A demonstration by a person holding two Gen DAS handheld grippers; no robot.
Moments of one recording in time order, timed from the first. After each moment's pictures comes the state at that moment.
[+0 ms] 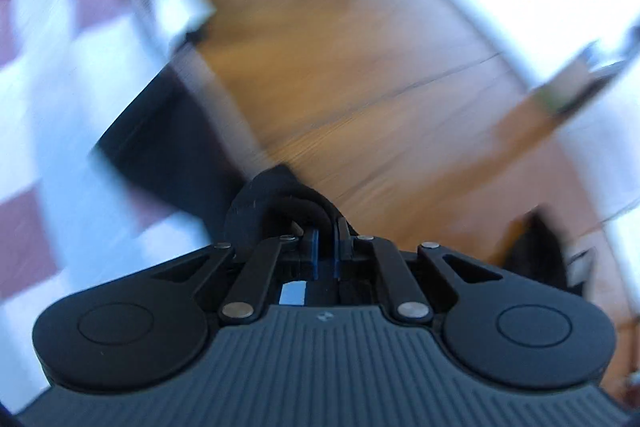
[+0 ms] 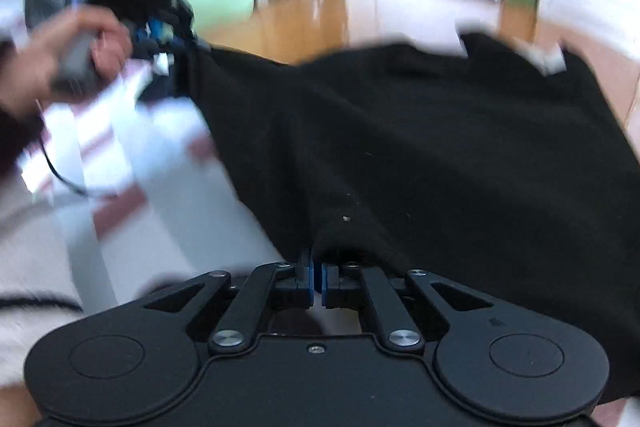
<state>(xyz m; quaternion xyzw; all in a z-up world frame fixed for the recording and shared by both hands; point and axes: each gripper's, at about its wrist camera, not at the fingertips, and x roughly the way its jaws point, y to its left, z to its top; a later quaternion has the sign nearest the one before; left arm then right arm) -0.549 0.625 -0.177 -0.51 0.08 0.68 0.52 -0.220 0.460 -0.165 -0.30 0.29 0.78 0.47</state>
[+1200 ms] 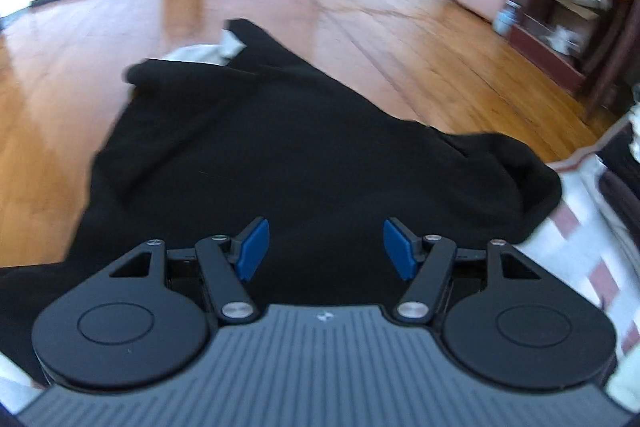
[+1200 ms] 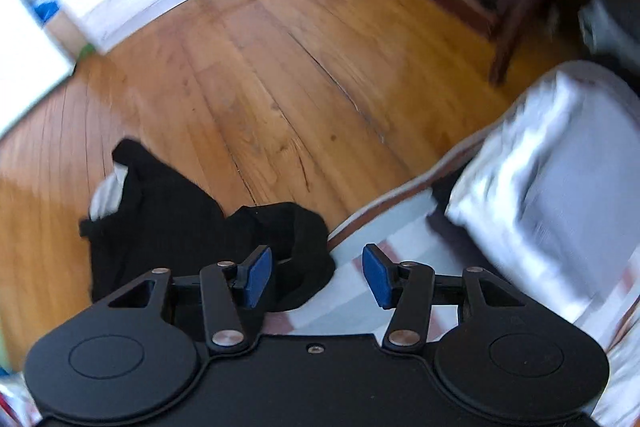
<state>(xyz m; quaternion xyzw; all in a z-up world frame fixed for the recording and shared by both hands) -0.273 0.517 -0.112 -0.22 0.33 0.35 0.85 0.026 0.403 0.162 -0.16 0.53 0.32 0.77</state>
